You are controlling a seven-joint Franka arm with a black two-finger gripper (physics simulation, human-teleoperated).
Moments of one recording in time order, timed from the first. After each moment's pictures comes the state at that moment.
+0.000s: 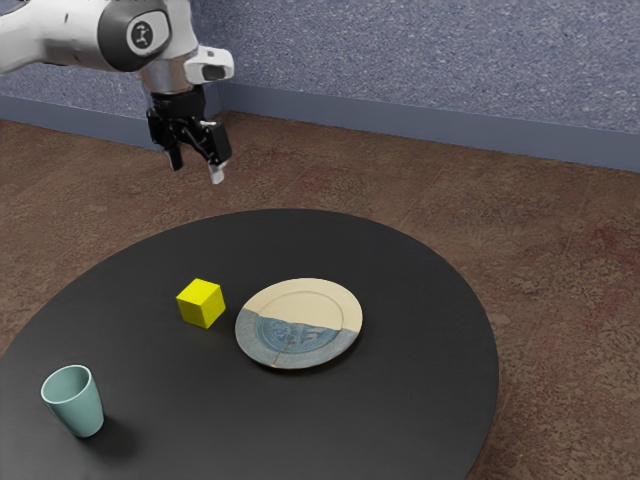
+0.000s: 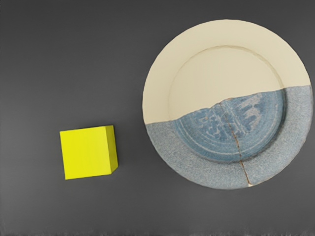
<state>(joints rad) 0.16 0.13 -0.15 -1.51 0.03 1.65 0.12</state>
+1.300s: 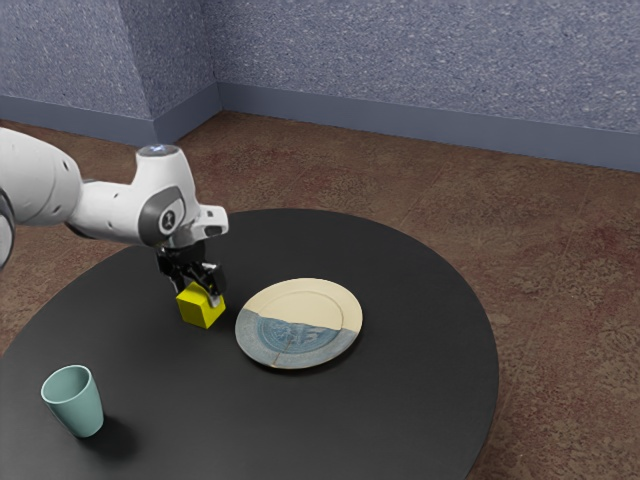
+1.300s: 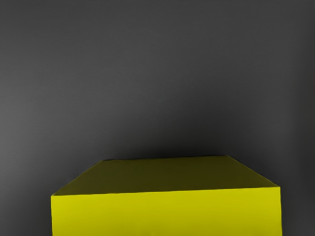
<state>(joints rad) 0.17 0.44 0.01 -1.90 0.02 2.33 0.20</state>
